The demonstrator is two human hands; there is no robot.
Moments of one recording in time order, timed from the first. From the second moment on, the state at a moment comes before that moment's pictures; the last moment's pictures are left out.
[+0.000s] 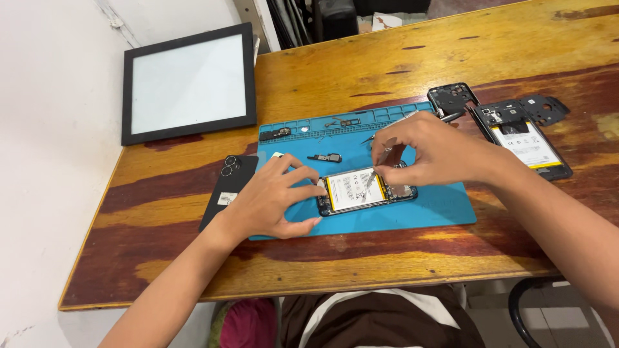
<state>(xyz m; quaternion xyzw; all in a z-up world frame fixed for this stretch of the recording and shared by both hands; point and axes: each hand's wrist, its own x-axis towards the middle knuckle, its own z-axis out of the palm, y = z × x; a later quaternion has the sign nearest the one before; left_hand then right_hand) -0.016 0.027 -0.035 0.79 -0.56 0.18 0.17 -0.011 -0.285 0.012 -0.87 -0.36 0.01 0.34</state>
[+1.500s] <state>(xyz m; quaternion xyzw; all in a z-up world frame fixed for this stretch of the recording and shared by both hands) -0.021 0.022 -0.049 0.78 -0.57 0.22 0.12 -0.010 -0.289 0.013 -0.85 -0.41 -0.02 0.34</state>
